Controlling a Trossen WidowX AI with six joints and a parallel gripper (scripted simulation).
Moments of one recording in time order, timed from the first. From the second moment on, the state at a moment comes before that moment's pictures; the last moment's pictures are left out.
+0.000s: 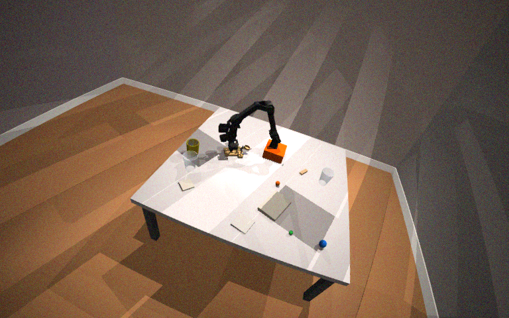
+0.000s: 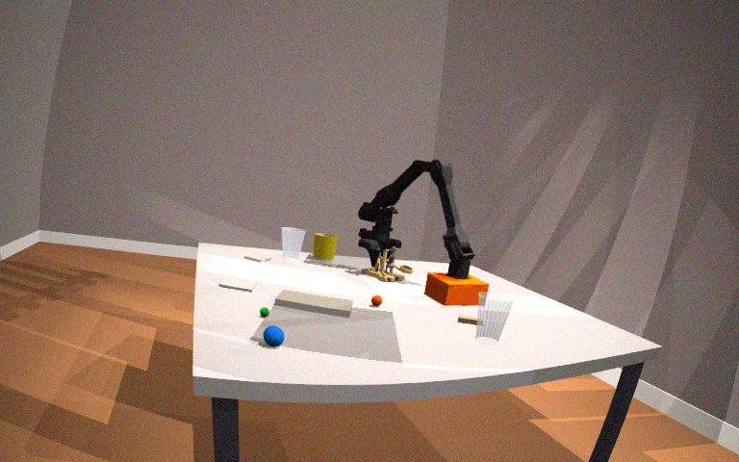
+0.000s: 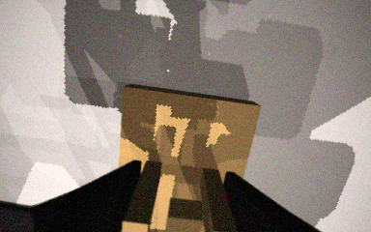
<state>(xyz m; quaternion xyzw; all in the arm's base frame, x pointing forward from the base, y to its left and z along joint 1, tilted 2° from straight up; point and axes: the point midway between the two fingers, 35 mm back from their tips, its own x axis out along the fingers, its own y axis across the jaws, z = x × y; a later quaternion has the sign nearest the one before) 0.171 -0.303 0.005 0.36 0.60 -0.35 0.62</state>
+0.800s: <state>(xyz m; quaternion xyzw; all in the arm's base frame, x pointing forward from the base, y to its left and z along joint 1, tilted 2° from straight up) 0.168 -0.303 0.075 0.36 0.60 -0.35 0.62</state>
